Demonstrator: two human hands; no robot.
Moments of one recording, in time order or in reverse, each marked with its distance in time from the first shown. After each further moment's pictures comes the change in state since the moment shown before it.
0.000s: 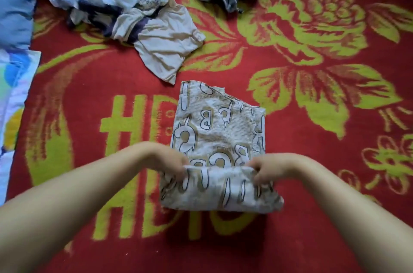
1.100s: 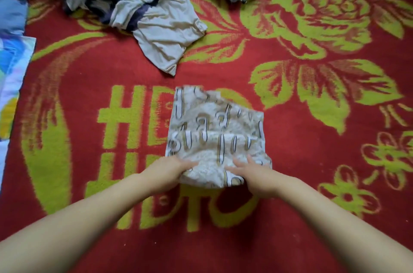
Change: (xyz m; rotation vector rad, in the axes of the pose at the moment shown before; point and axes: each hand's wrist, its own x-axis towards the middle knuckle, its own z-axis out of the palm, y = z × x) left_hand 0.031 -0.037 0.063 0.495 0.632 0.192; right_hand 0.021 -0.009 0.054 -0.353 0.168 0.004
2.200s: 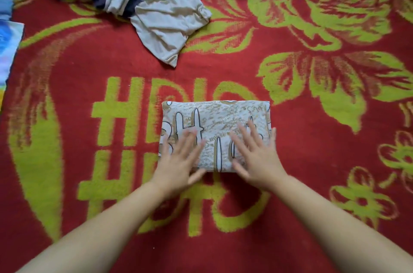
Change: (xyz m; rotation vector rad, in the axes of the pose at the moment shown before) left_hand 0.033 -0.002 0.050 0.124 0.533 -0.039; right_hand 0.053 0.027 0.022 -0.249 0.757 -0.030
